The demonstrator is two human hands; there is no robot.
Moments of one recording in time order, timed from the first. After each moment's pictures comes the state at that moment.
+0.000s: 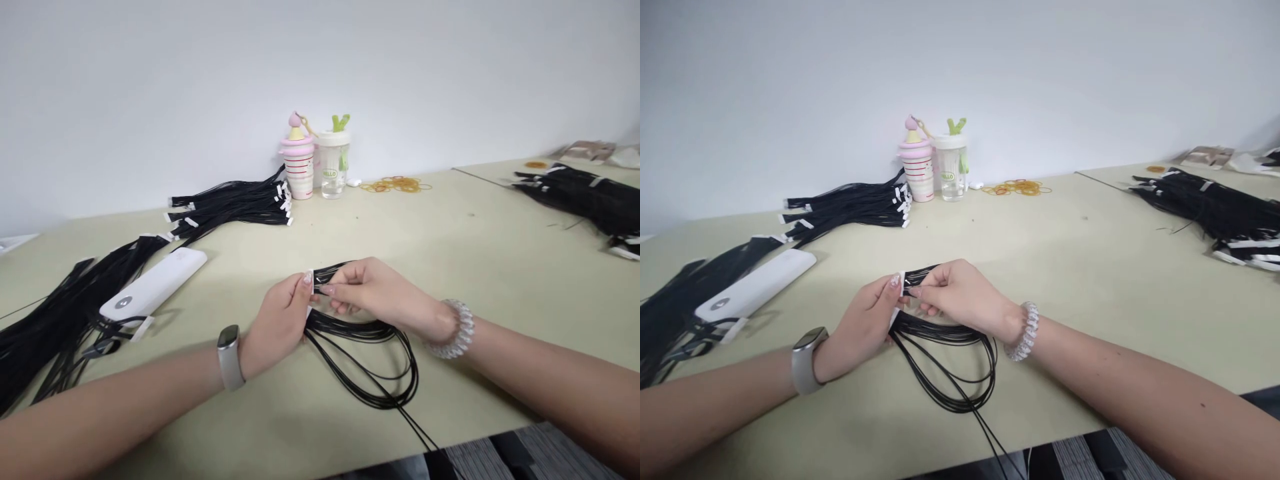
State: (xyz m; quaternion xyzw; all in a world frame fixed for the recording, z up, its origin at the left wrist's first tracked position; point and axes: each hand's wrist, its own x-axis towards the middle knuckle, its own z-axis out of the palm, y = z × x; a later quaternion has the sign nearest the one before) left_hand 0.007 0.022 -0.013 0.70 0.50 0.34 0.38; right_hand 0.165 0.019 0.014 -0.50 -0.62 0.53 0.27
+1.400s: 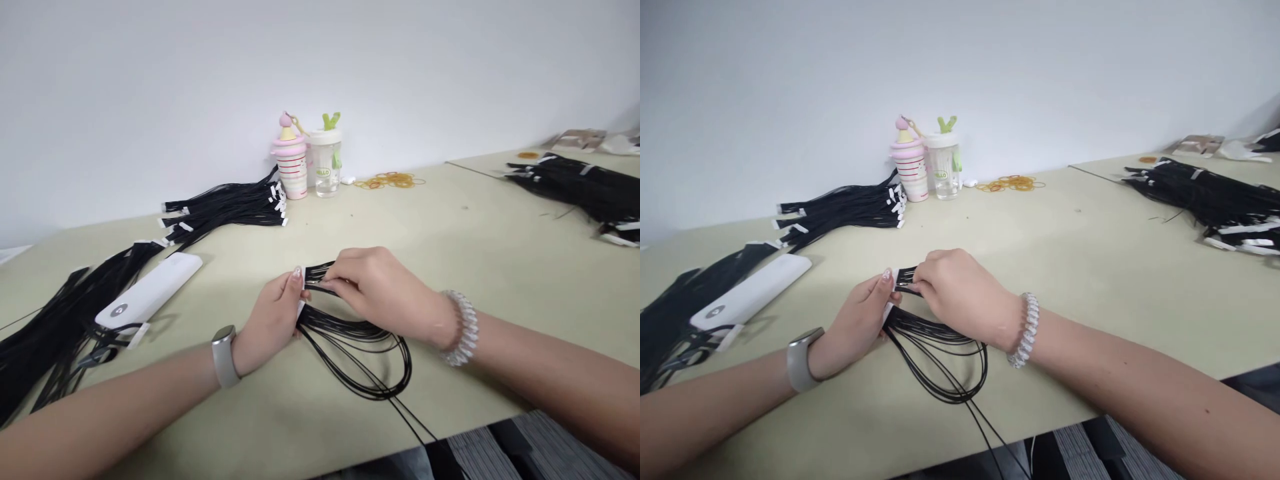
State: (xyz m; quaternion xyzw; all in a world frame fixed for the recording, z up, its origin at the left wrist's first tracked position) left_hand 0.008 0.022 -0.012 0.65 0.52 0.35 0.43; right_hand 0.174 0.012 0.025 -0.43 -0.87 0.03 0.23
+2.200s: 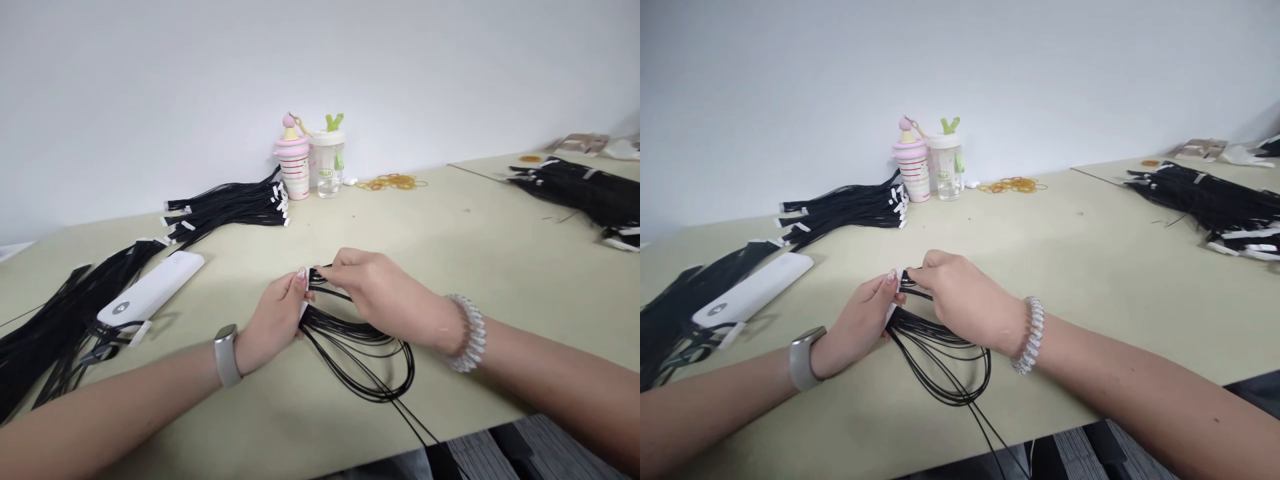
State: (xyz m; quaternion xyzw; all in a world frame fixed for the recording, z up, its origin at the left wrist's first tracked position) left_hand 0.008 0.023 -0.012 0.66 0.50 0.35 0.44; right_hand 0.176 0.010 0.026 -0.41 -0.88 0.05 0.21
